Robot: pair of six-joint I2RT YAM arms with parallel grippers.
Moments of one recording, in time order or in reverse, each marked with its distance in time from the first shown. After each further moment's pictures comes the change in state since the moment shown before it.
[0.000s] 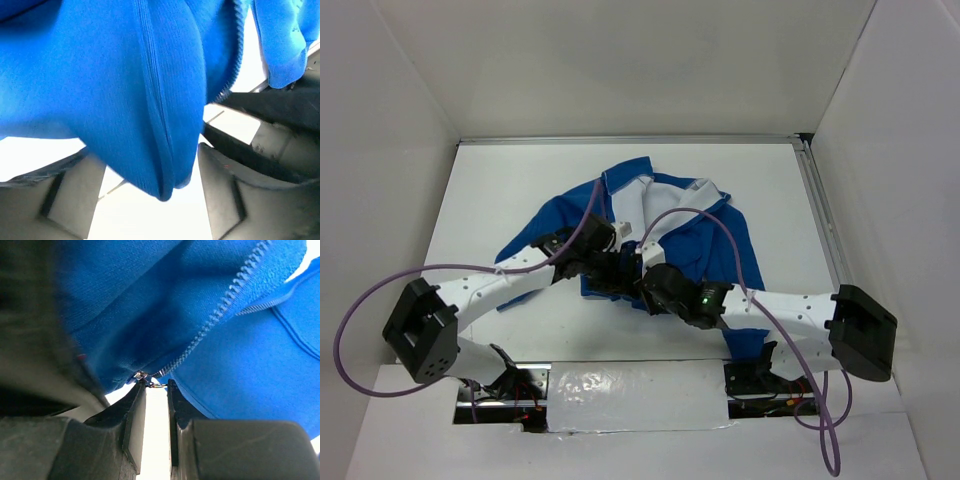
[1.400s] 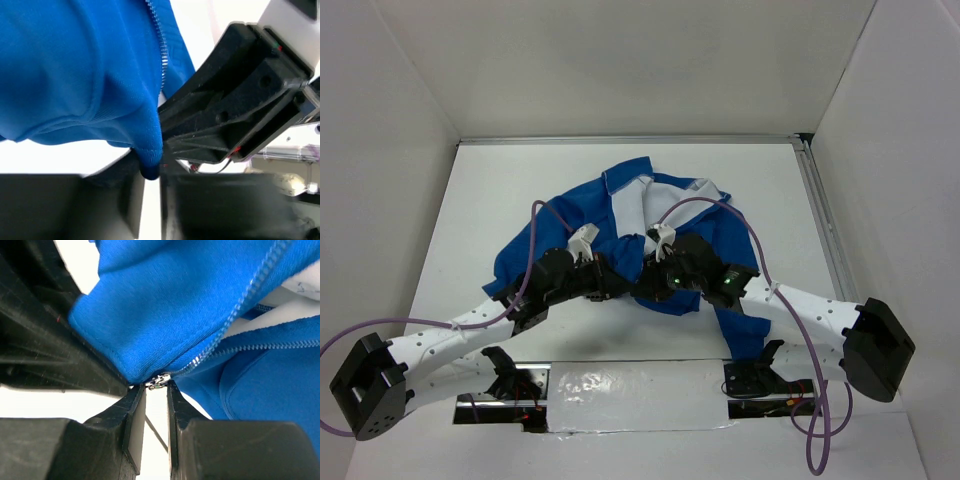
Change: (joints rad) left arm -0.042 -0.415 -0.474 0.691 -0.085 -0.309; right arm -0.249 -0.104 0.002 0.061 -0.600 0.084
